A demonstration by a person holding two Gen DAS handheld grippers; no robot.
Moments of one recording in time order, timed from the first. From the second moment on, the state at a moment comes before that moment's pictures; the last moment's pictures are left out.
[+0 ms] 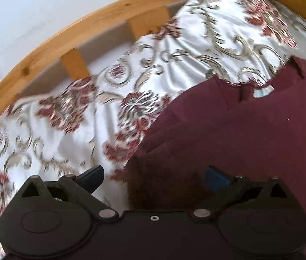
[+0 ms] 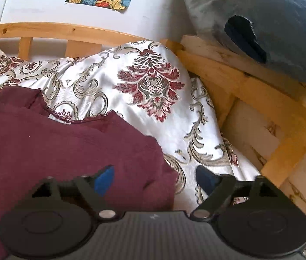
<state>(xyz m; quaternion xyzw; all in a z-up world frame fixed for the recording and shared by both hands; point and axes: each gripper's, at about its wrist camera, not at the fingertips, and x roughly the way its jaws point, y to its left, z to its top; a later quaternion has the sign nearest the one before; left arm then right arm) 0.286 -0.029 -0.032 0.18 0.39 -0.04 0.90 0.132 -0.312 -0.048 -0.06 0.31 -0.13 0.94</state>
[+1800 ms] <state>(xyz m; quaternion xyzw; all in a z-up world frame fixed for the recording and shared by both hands) 0.204 0.014 -0.071 0.01 0.42 0.06 0.90 0.085 -0.210 -0.059 -0.09 0.33 -0.03 0.94</state>
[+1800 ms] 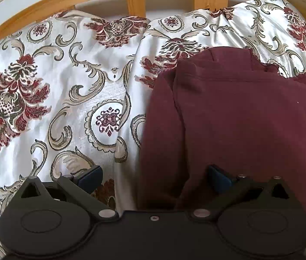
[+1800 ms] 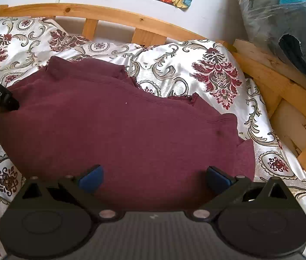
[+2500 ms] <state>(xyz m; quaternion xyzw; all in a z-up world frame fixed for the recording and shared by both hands) 0.204 0.026 -0.077 -0.04 0.43 0.05 0.90 0.085 -0.210 -0.059 -0.09 0.33 -0.03 0.94</state>
